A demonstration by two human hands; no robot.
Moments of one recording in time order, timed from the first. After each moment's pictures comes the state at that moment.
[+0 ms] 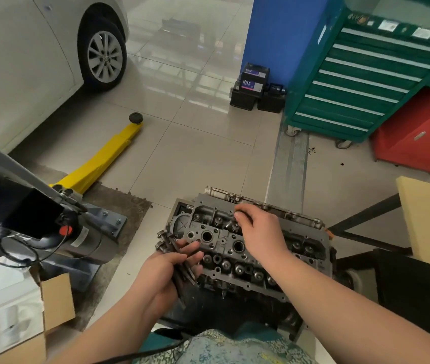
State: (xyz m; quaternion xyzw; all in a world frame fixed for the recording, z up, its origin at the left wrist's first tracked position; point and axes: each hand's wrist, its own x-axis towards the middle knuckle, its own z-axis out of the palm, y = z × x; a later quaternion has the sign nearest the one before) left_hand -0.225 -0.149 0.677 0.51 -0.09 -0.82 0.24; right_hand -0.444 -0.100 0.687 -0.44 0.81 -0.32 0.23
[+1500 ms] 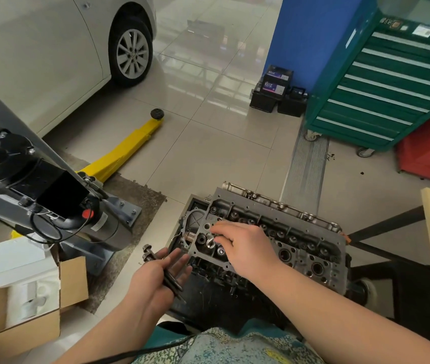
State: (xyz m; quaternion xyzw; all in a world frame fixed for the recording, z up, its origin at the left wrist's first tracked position) left_hand -0.181 -0.135 0.667 0.61 0.03 -0.73 0.31; right_hand -0.383 -0.090 0.699 -0.64 0.69 -0.25 0.21
